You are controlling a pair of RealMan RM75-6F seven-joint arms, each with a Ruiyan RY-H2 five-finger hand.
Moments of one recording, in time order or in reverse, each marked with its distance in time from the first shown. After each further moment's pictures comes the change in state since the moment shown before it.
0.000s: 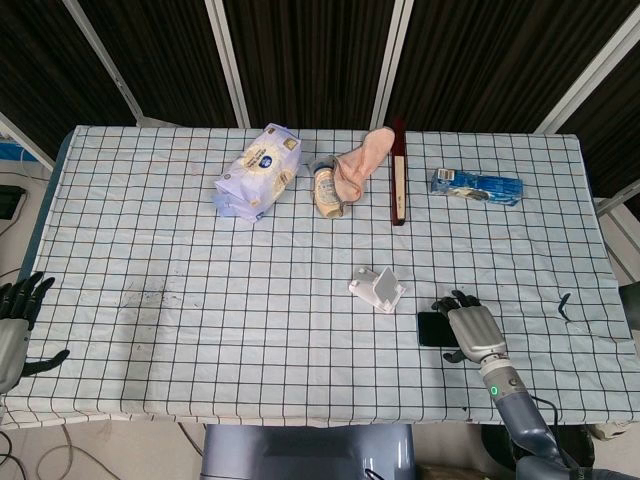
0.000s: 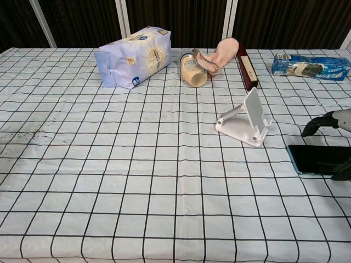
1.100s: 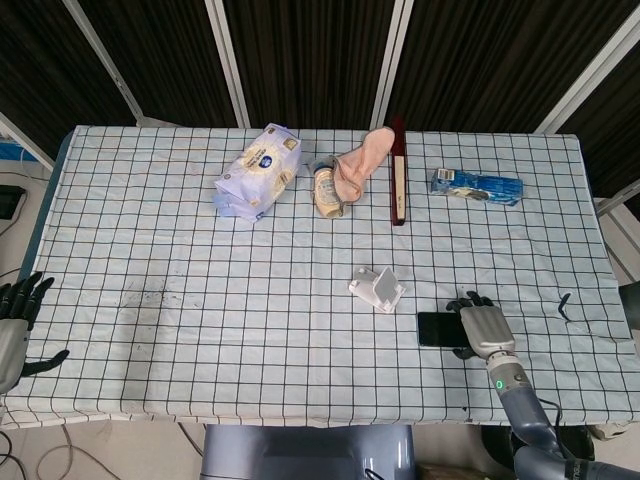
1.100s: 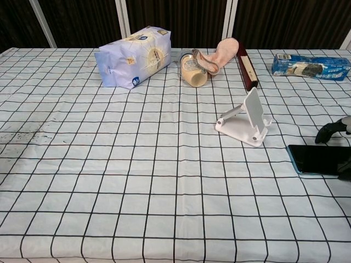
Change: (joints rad) left arm 0.000 0.002 0.000 -0.004 -0.005 -0.003 0.003; right arm 0.023 -0.030 -0.012 0.072 0.109 -0.005 -0.013
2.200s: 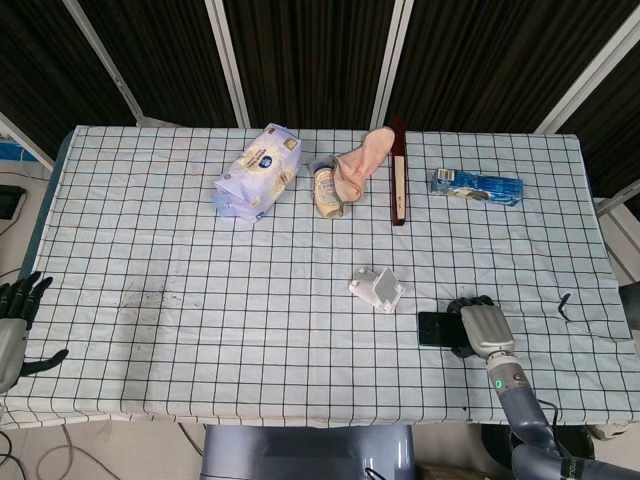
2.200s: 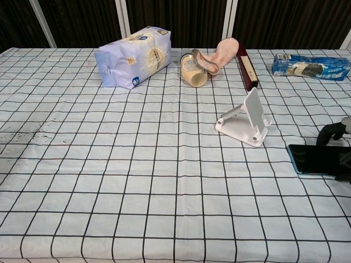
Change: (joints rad) left arm 0.000 0.003 -0.002 -0.002 -0.004 0.000 -0.007; right arm 0.003 -0.026 -0.023 0.046 0.032 -0.011 0.010
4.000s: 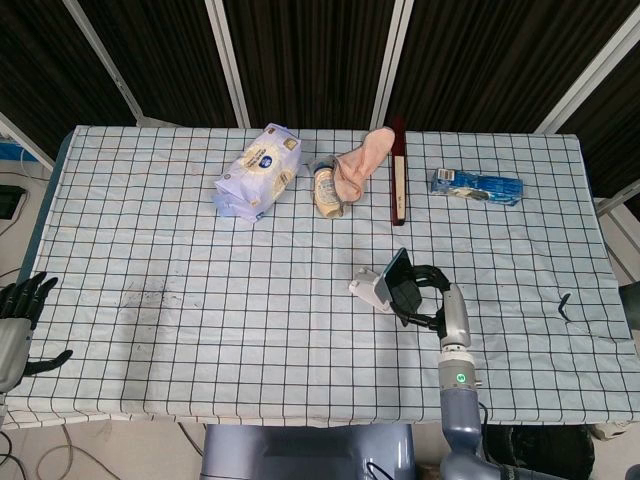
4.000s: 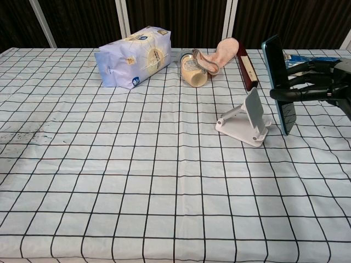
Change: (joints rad) left arm -0.008 0.003 0.004 -0.003 0.007 -0.017 -0.023; right arm -0.071 -0.302 0.323 -0.315 0.082 0.412 0.467
